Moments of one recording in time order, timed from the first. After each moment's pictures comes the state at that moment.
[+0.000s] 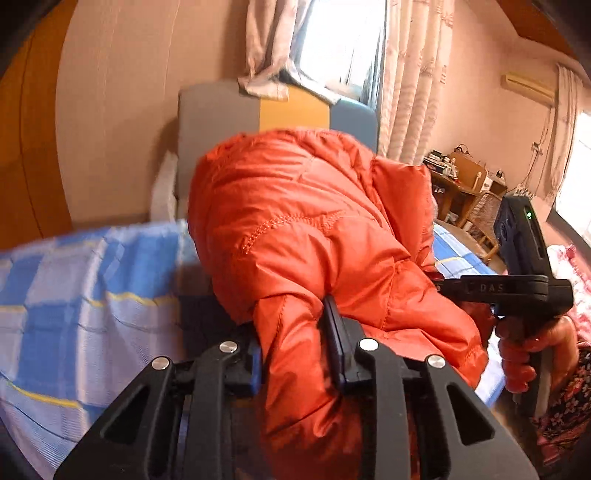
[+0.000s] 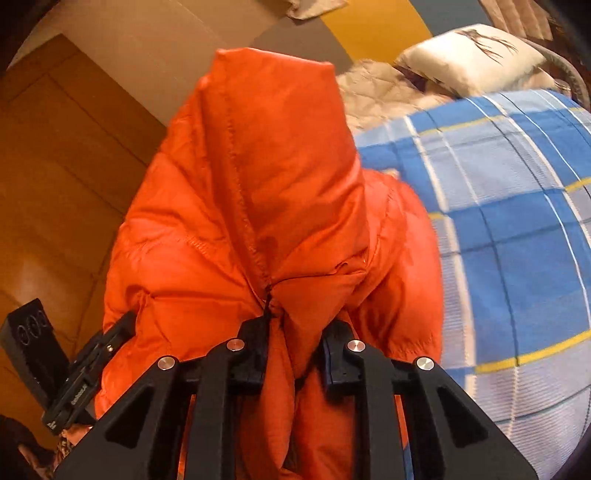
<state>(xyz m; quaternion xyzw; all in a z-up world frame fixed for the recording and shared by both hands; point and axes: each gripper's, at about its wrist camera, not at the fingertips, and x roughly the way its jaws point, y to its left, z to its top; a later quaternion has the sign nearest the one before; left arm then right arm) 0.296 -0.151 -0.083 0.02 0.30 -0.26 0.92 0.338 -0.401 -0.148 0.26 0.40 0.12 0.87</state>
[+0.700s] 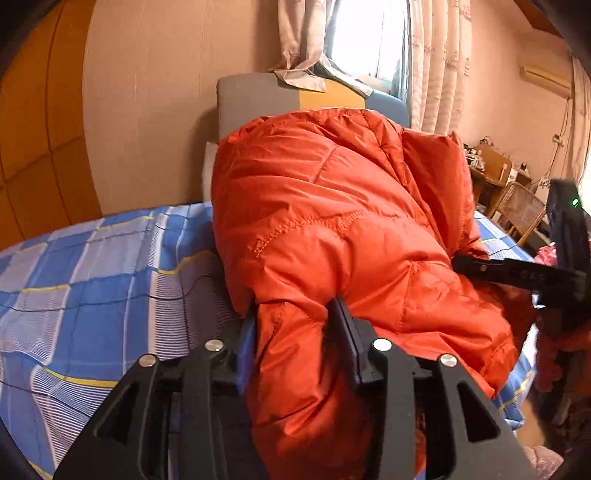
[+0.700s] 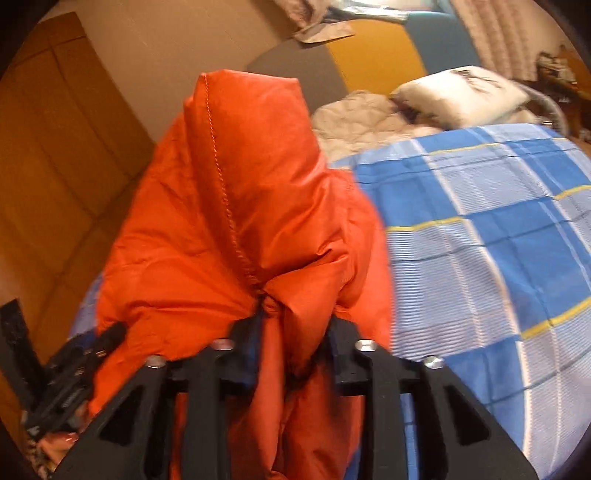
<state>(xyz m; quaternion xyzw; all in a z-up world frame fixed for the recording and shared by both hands) 0.301 -0.069 -0.123 0.02 0.32 -0.22 0.92 0.332 -0.335 -0.164 0.20 0.36 0.00 0.91</state>
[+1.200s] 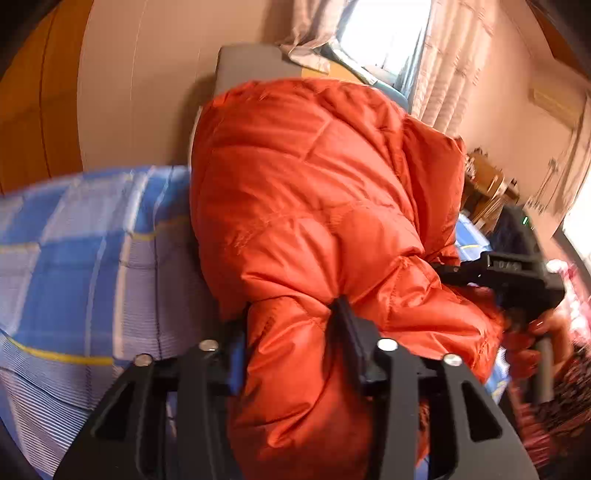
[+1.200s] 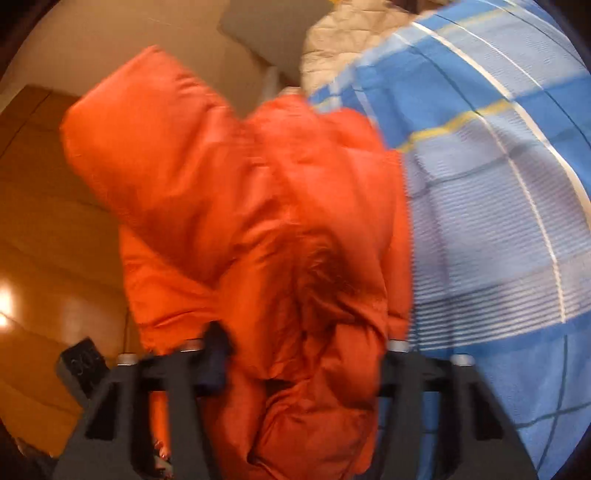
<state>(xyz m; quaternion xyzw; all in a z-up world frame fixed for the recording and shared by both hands) 0.319 -0.076 -0.142 -0.02 0.37 -0.24 0.90 0.393 -0.379 -0.218 0.37 0.45 0.16 0.80</state>
